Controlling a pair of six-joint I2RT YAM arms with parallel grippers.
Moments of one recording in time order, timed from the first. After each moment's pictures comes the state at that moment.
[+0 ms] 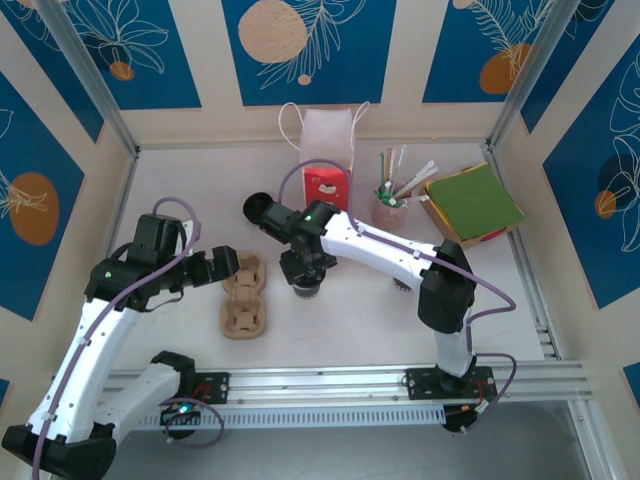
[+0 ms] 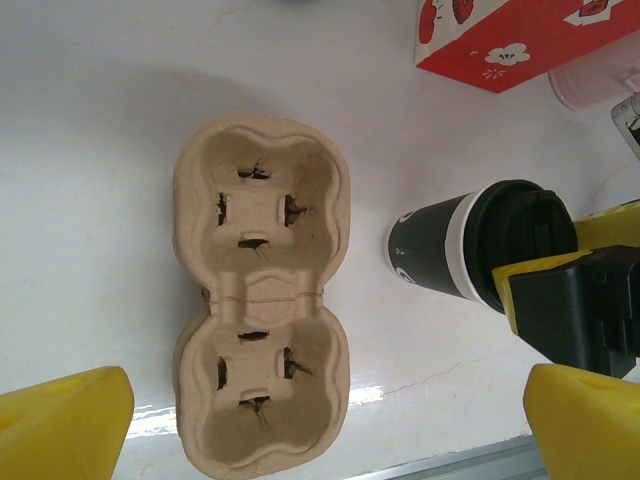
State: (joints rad) left arm -0.29 0.86 1.07 -1.14 0.20 -0.50; right arm 1.00 1.92 1.75 -1.26 0.13 0.54
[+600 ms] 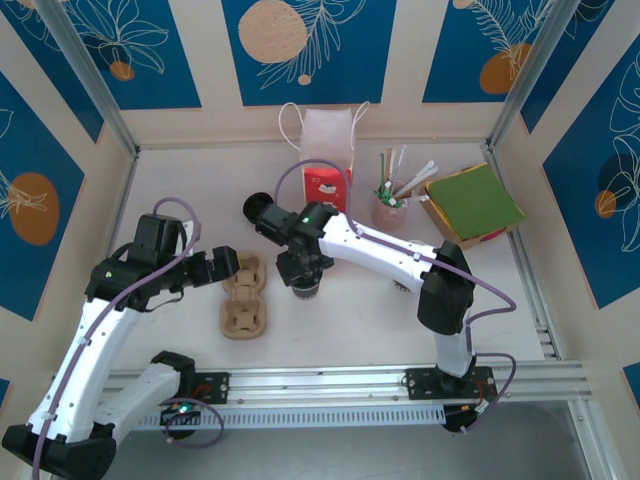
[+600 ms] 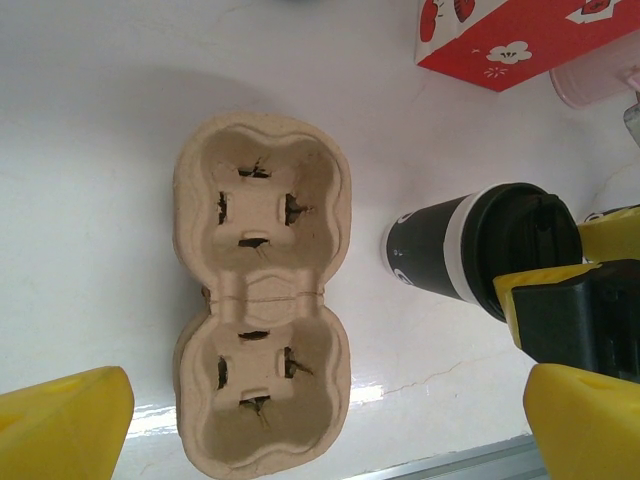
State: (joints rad) left arm -0.29 0.86 1.06 -1.14 0.20 -0.50; right arm 1.02 1.92 1.78 -1.27 0.14 0.54
